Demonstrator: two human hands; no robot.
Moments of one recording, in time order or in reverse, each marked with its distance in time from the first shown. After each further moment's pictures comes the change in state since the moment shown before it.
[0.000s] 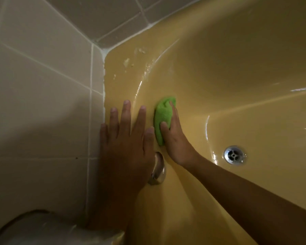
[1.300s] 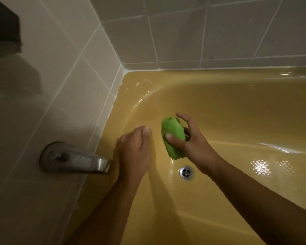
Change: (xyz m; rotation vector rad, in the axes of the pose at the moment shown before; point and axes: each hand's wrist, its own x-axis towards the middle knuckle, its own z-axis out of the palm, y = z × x) left_hand -0.026 0.098 -0.075 -0.811 0.096 -0.573; right_hand -0.070 -0.211 -0.156 0.004 -0.236 0.332
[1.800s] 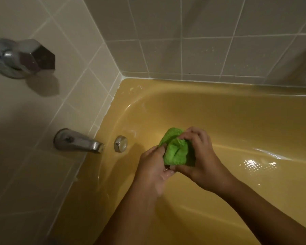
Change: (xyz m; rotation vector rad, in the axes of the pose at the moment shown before) left_hand -0.096 0.170 -0.014 -1.042 -0.240 -0.983; right_hand -0.127 -0.045 -0.081 -0.710 -0.039 -0.526
